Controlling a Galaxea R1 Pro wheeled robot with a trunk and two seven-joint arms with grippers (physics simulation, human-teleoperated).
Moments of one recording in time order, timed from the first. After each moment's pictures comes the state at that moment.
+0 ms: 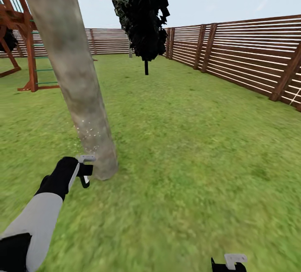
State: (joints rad) left arm -0.89 0.11 0.16 -0.74 -0.23 0.82 -0.15; right arm -0.40 -0.05 -0.82 -0.13 0.82 -0.41 -0.05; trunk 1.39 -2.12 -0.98
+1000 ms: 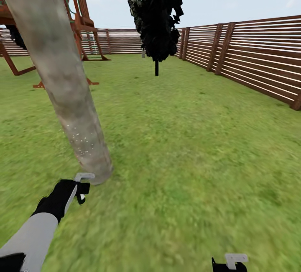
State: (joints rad) left arm -0.76 0.13 0.18 -0.64 -0.23 0.60 -0.11; right arm -0.40 -0.05 -0.82 -0.13 0.82 -0.41 -0.05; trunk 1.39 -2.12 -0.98
